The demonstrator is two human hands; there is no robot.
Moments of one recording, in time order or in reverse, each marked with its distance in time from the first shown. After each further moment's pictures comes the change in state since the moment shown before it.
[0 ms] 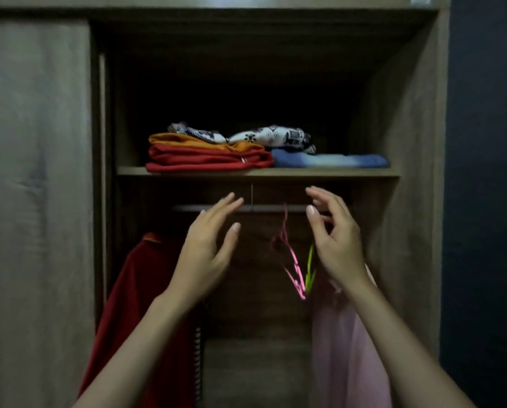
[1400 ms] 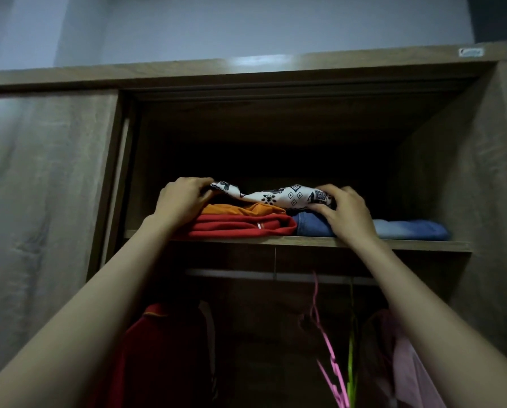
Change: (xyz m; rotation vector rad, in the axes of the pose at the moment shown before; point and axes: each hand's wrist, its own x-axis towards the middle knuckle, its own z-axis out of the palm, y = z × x) left_hand 0.218 -0.117 -0.061 0.801 0.053 -0.012; right_hand 0.189 0.063 0.050 -0.511 -0.121 -0.041
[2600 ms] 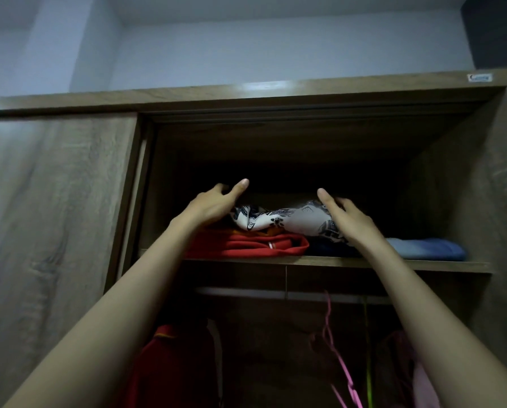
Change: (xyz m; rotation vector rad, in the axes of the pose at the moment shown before) left_hand 0.027 0.023 -0.017 -0.437 -0.401 -0.409; right_hand 0.016 -0.024 -0.005 0.211 -0.230 0.448
